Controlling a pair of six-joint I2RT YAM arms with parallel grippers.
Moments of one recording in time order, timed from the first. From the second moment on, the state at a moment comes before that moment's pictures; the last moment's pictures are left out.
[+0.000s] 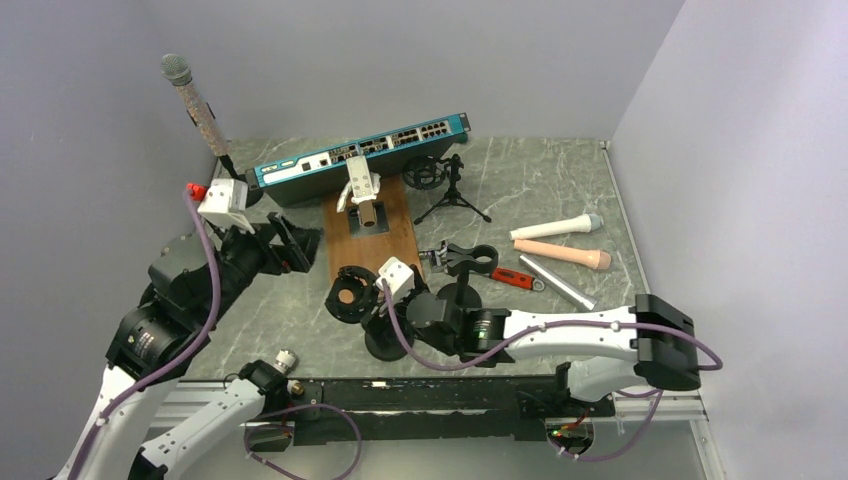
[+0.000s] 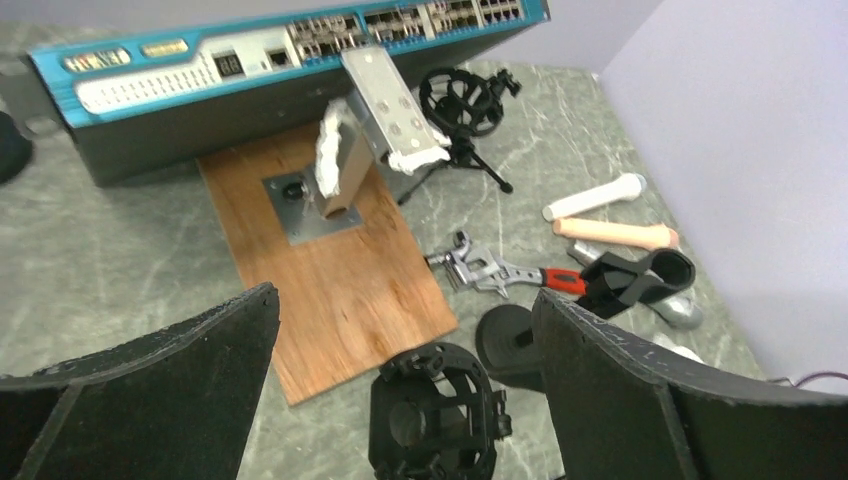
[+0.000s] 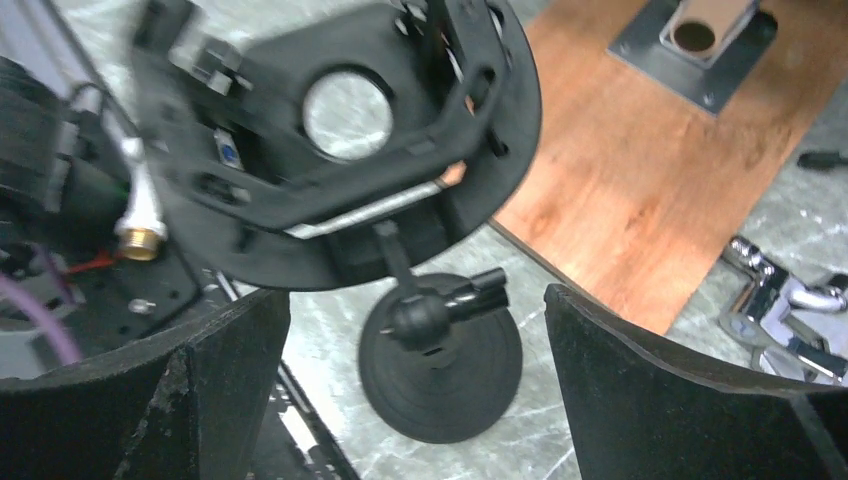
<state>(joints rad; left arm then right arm) -0.56 0.63 1.17 -0.72 -0.16 -0.43 1.35 1.36 0.81 0.14 0.41 0.21</state>
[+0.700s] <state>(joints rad) -0.49 0.84 1.32 -0.50 -0.55 -0.17 1.40 0.92 0.71 0.11 0.39 0.27</state>
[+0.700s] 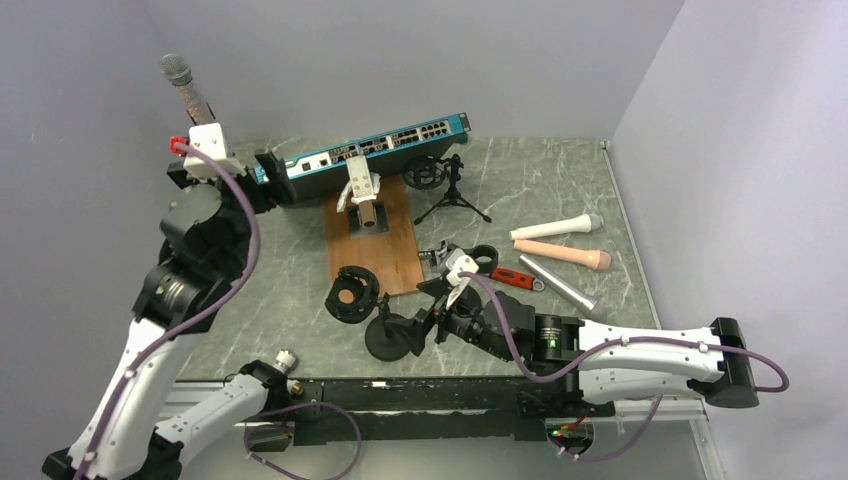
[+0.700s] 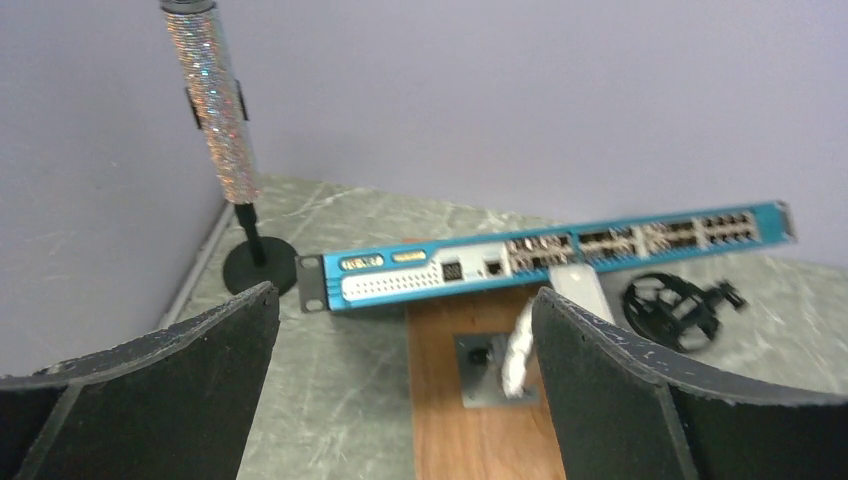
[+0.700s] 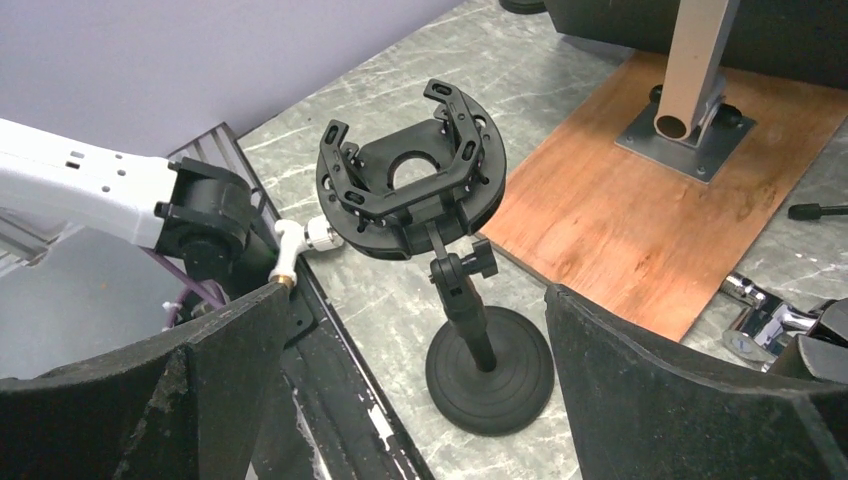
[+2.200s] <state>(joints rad) 0.17 1.83 1.84 -0.23 -0.47 -0.12 1.40 0.76 0.66 0.05 0.50 0.23</state>
